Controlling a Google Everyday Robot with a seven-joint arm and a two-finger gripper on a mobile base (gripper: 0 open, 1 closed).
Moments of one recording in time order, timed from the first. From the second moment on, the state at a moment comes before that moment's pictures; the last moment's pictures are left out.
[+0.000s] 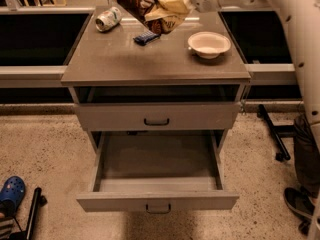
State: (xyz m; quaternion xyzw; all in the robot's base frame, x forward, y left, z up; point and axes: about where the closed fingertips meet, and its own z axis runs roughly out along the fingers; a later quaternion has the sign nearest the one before) arm 0.719 -0.021 1.038 -0.59 0.52 0.14 0.60
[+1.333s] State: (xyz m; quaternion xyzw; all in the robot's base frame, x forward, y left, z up) arm 0.718 0.003 0.924 -0.60 0.53 0.22 0.56
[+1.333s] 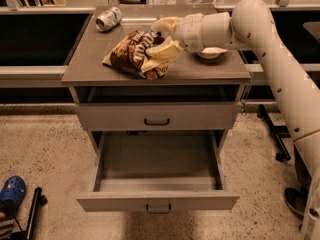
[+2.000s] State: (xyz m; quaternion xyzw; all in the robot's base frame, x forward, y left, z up) arm 0.712 -0.003 0.936 -0.61 0.52 0.22 0.56
